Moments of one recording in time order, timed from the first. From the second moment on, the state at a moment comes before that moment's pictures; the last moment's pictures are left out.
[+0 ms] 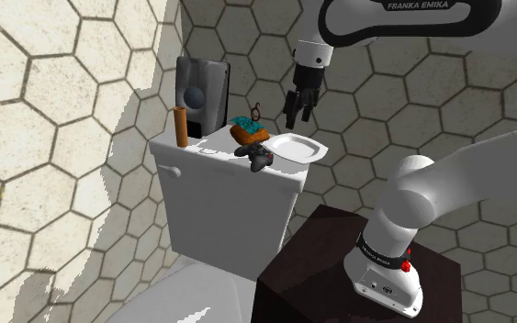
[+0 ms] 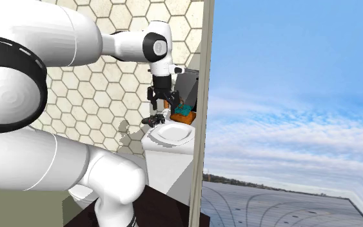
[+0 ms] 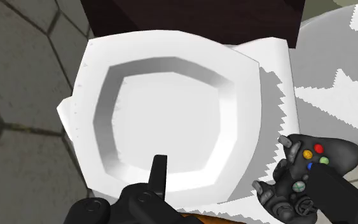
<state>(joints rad) 0.01 -0.77 0.04 -2.43 0.04 1.69 0.03</state>
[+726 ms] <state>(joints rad) -0.01 -0.56 0.22 -2.37 0.17 1.85 0.41</state>
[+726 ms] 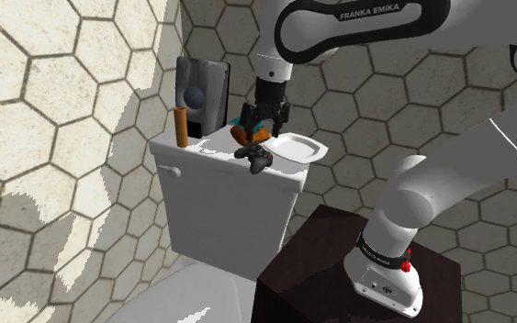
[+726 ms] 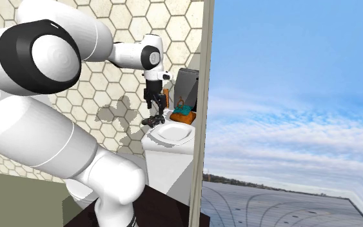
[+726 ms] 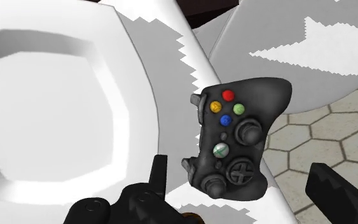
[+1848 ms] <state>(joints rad) -0.01 -0.52 0.25 -2.45 0.19 1.96 0.43</state>
